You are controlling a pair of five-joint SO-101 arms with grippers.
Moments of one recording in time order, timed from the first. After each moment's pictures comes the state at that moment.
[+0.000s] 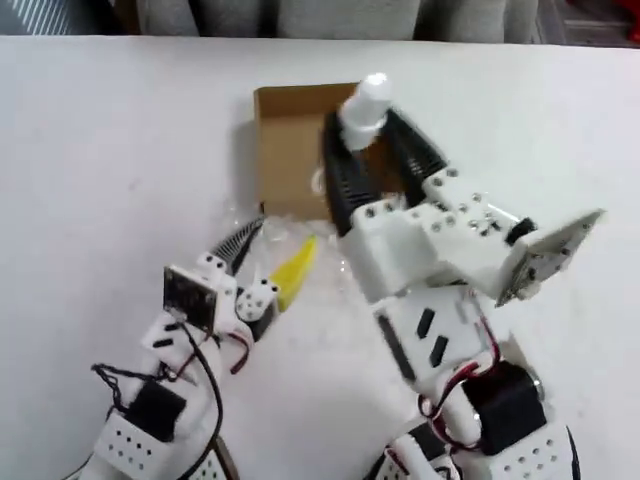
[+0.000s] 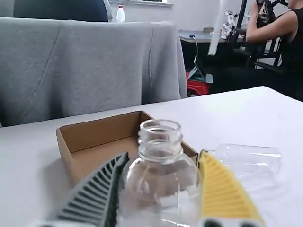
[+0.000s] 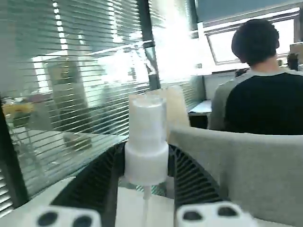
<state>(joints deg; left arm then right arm) 22.1 -100.6 96.1 19.1 5.2 -32.6 -66.1 32.0 28.9 -8.0</state>
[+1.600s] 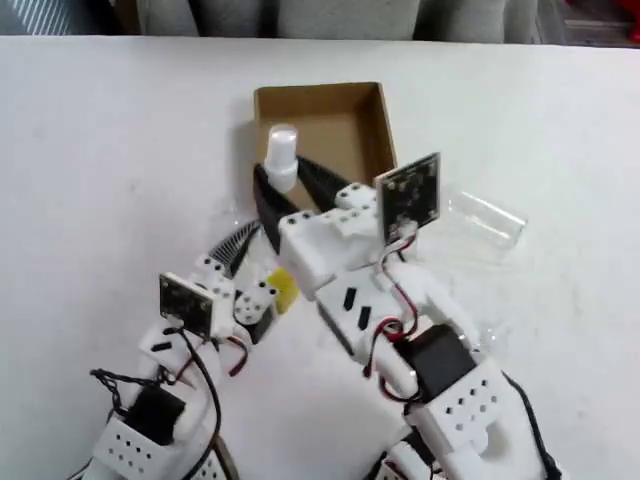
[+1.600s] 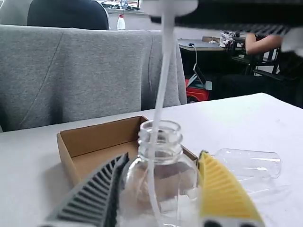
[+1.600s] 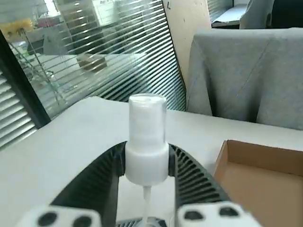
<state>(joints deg) 22.1 -103.3 97.1 19.8 5.2 -39.8 -58.1 45.9 27.5 -11.7</state>
